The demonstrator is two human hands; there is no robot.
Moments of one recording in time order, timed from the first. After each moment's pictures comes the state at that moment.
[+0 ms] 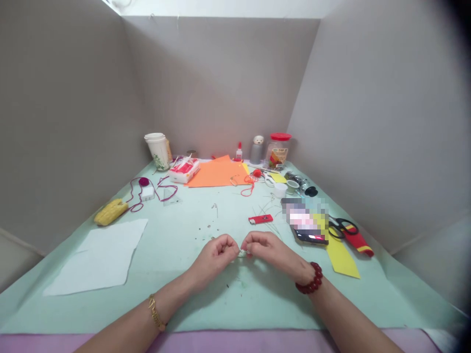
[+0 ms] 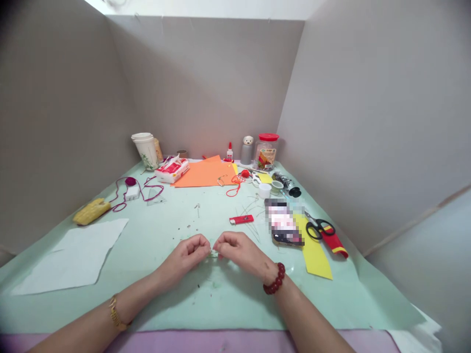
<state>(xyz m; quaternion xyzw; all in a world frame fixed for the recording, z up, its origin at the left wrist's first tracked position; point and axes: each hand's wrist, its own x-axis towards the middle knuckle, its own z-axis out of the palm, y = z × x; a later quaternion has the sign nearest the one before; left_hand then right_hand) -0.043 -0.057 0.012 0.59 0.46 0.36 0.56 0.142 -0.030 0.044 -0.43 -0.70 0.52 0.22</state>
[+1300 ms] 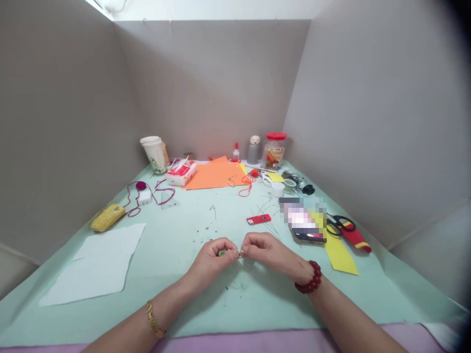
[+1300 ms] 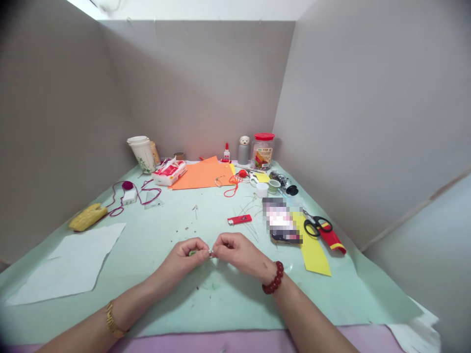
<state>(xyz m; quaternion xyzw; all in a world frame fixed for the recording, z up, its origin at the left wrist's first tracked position) -0.042 -0.055 0.009 0.60 0.48 0.37 0.53 0.145 -0.029 0.039 -0.41 -0.71 0.52 0.21</state>
